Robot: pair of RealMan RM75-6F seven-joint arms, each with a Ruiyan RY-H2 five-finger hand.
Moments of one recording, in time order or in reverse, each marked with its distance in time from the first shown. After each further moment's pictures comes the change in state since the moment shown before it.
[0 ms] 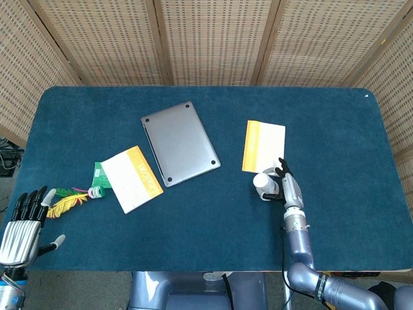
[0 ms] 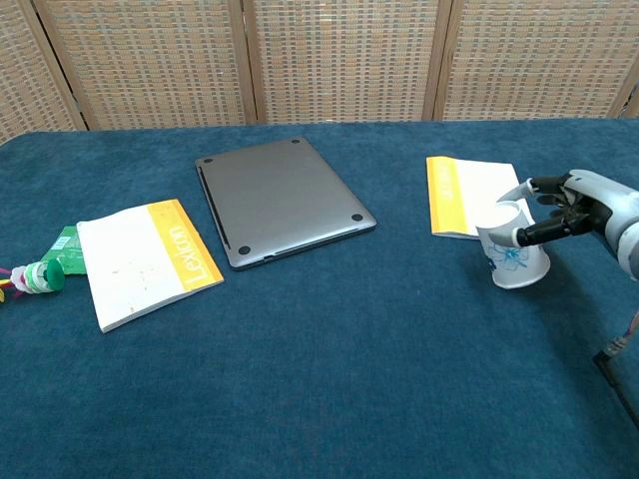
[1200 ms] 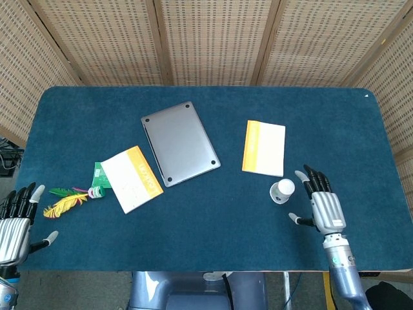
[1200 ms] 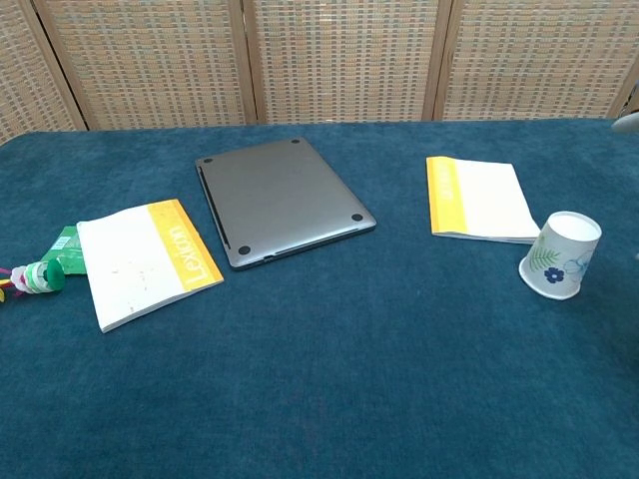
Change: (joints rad) left arm 0.005 0.020 -0.026 0.003 -0.032 0.015 -0.053; right arm -0.207 0.337 -0.285 -0.188 -0.581 0.316 -0.130
